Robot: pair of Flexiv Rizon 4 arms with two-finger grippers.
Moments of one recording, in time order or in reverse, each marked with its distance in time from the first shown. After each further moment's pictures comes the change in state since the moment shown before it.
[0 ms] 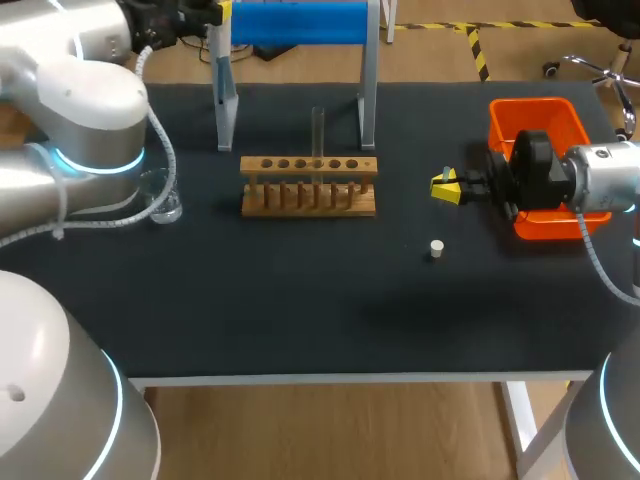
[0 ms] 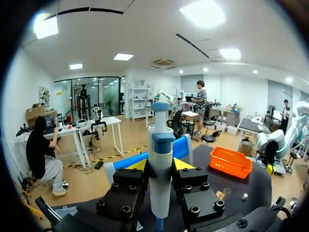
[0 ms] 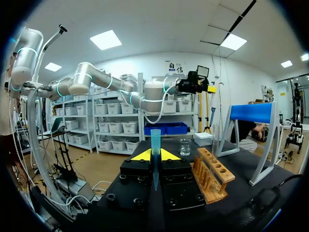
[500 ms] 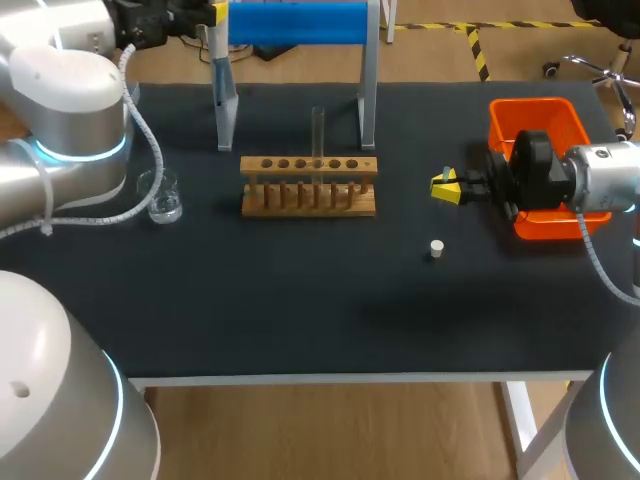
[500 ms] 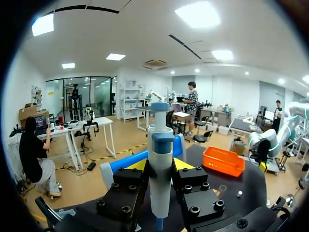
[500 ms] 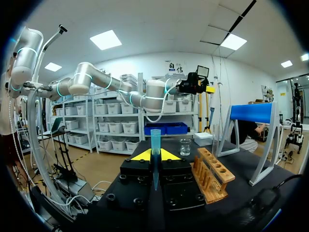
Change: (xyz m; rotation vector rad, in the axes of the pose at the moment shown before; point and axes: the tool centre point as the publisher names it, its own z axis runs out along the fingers) left arm -0.001 0.001 -0.003 0.007 0.084 0.004; right arm 0.000 0.000 0.000 0.000 0.000 0.000
